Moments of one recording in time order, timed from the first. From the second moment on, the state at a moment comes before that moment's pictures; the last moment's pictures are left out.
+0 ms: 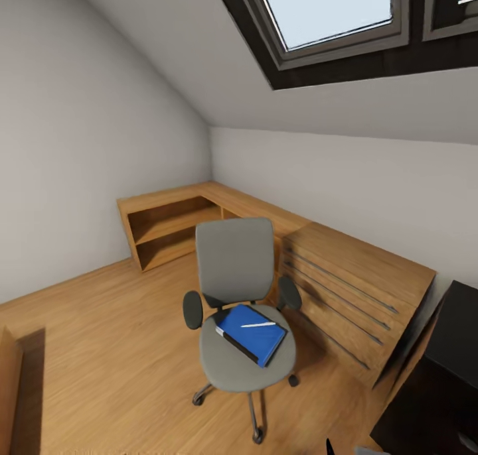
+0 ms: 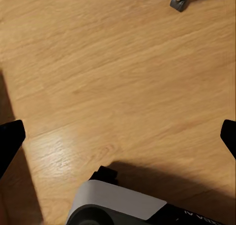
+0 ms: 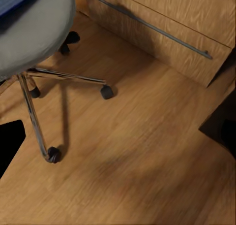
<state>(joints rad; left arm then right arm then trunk) -0.19 -0.01 -0.92 -0.24 1.09 -0.38 0.37 -0.36 -0.04 0.24 0.02 -0.42 -0.72 0.01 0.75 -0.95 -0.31</state>
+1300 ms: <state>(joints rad) -0.33 0.07 -0.80 -0.72 1.07 -0.12 0.47 -0.43 -0.05 0.21 -0.45 -0.43 -0.23 -0.22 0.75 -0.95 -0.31</state>
